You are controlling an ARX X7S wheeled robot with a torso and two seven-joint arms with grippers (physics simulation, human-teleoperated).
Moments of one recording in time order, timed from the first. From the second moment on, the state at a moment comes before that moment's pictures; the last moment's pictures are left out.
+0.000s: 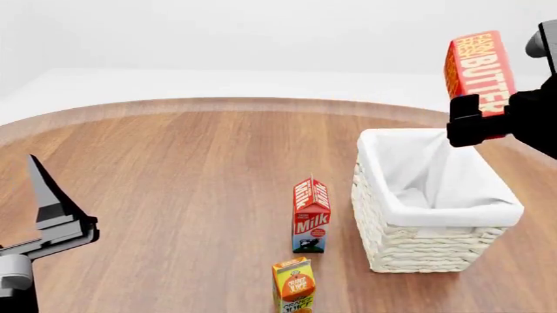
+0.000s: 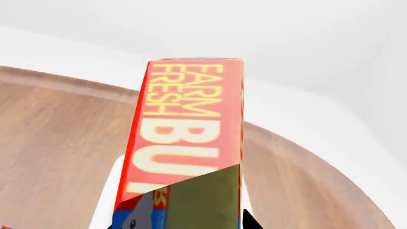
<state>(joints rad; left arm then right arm) 0.15 -0.54 -0.07 0.65 -0.21 0.09 -0.62 1.26 0.88 -0.37 -0.09 1.30 1.33 0.56</state>
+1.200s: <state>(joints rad) 0.15 -0.54 -0.05 0.64 -0.20 0.09 -0.62 1.13 0.72 -0.57 0.34 1.02 1.05 0.36</state>
